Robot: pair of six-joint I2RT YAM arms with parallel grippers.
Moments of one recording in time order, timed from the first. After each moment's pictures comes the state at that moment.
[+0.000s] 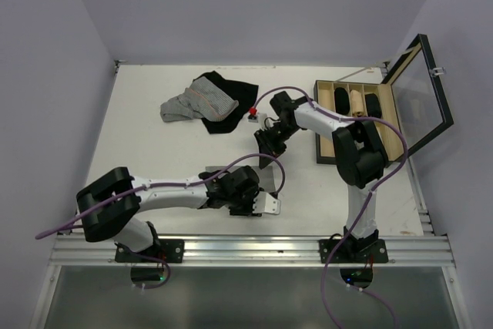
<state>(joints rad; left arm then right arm) -1.10 1.50 0.76 -0.27 0.17 0.55 0.49 2.02 1.46 -0.88 -0.72 -0.18</state>
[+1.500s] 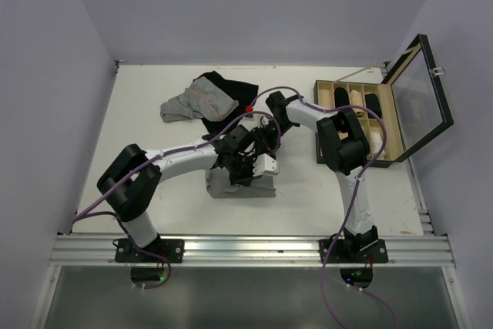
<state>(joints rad) -0.82 1.71 1.07 -0.53 0.44 0.65 0.47 2.25 1.63 -0.87 -0.76 -0.20</state>
